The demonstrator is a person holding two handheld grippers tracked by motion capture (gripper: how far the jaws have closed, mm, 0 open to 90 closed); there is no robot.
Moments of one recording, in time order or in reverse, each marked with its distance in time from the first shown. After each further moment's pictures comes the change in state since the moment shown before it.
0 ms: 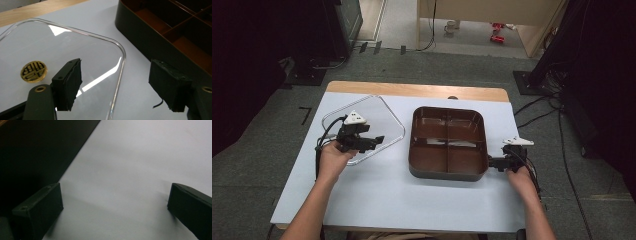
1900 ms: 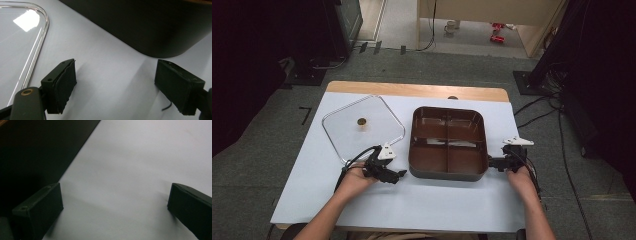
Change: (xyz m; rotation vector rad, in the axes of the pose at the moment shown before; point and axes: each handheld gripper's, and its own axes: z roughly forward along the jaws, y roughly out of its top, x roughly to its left) left arm -0.069 -0.056 0.059 0.104 -0.120 0.224; right arm 0.000 0.000 0.000 0.001 -0.001 -0.001
